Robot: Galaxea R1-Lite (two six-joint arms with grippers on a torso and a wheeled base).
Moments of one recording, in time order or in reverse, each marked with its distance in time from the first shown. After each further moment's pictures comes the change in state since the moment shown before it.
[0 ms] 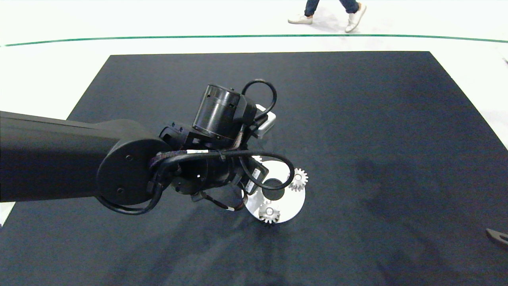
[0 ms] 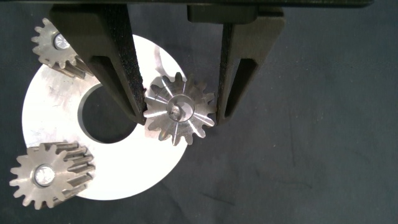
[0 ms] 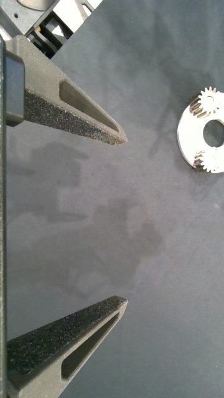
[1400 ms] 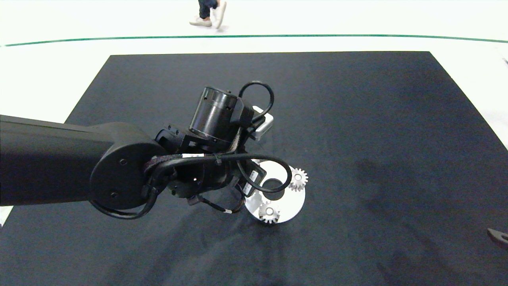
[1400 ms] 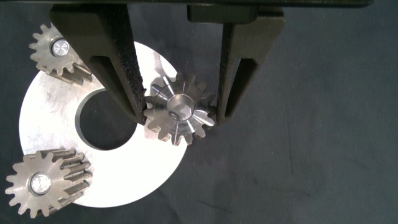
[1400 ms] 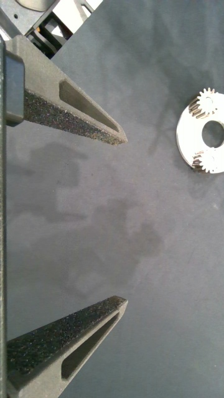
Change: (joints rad) left arm -0.001 -0.013 0.027 -0.010 0.001 -0.006; right arm 0.000 -0.003 -0.001 0.000 0.002 0.000
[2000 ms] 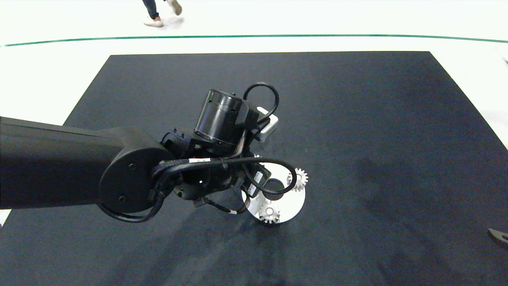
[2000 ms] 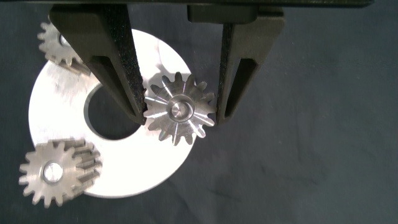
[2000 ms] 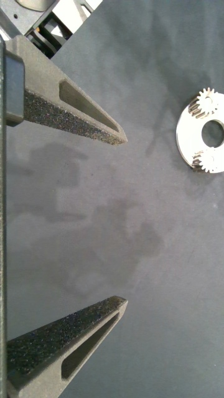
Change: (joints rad) left arm -0.013 0.012 0.005 -0.039 -0.001 0.006; right arm 0.000 -0.001 0.000 0.000 0.000 0.000
